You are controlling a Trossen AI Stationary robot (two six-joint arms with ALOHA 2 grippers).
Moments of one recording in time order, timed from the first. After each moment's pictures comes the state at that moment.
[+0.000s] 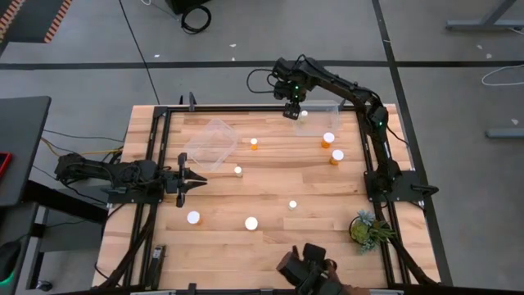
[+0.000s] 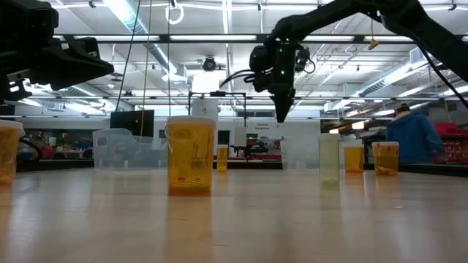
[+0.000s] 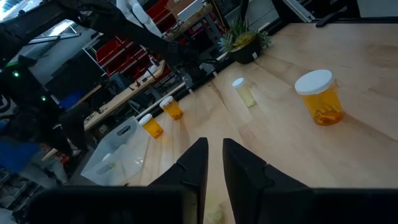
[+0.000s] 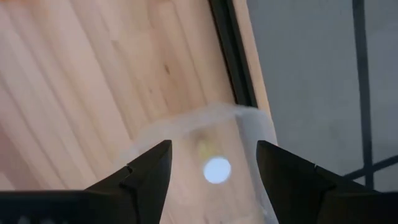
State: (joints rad) left arm -0.15 0.14 0.01 0.05 -0.14 0.59; right arm -0.67 2.13 2.09 -1.31 0.10 -0.36
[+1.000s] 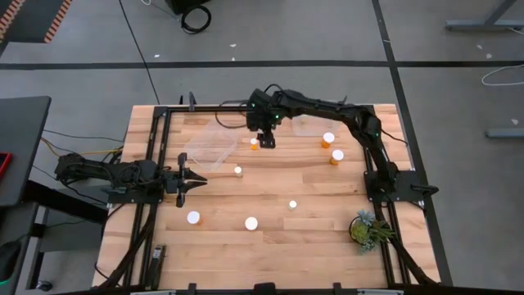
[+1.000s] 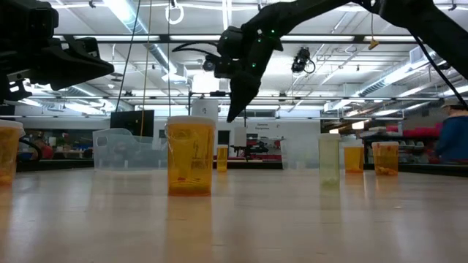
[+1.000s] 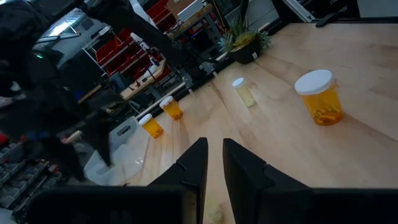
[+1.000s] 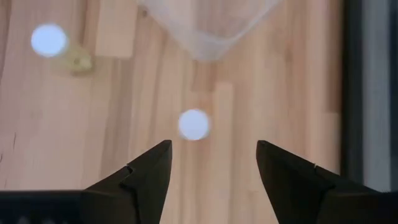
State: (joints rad) left arm -0.15 0.14 0.01 0.05 -0.14 0.59; right arm -0.39 2.13 1.95 -0.92 -0.12 -0.44
